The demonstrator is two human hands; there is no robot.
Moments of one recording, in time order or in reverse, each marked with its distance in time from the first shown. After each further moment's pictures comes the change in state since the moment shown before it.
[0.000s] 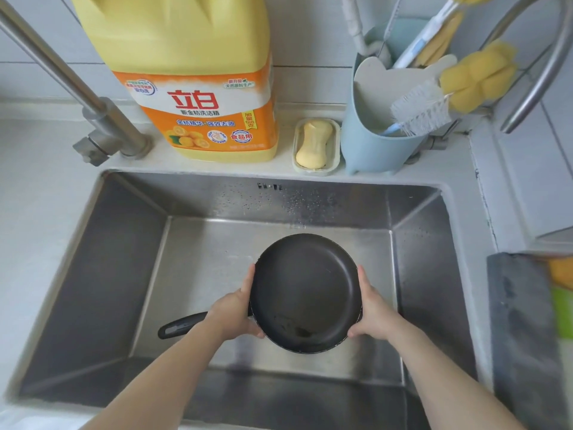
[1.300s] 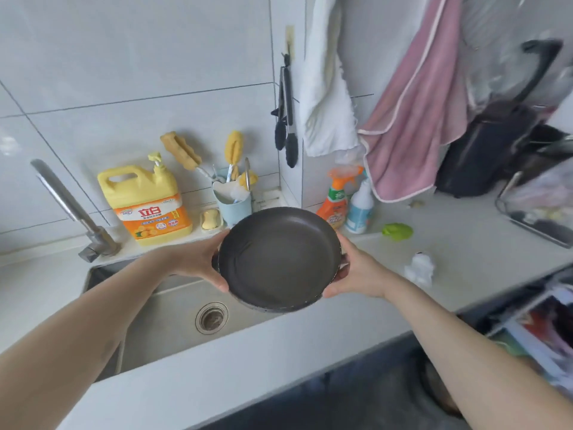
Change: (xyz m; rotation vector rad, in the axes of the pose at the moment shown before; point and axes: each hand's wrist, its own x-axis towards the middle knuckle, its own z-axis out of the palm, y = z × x) left_hand -0.315 0.234 -0.125 0.278 -0.067 0.547; right_hand -0.439 -0.007 -0.067 0.425 0.502 -0.431
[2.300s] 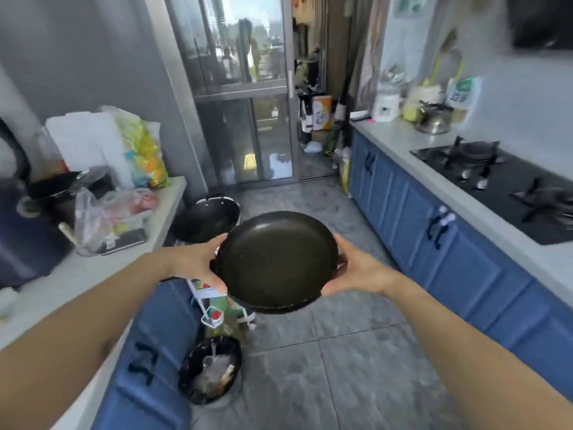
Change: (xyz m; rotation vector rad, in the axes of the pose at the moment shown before) left_hand 0.094 0.610 0.369 0.581 -0.766 0.882; right_hand -0.627 0.134 -0.105 0.172 1.217 0.500
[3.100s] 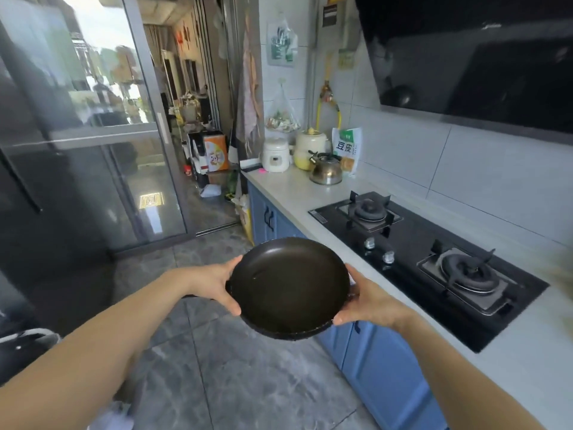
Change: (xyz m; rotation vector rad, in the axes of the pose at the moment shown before) left_hand 0.522 0.275 -0.105 0.197 -0.309 0.276; right_hand 0.156 0.166 -0.391 0.055 0.419 0.192
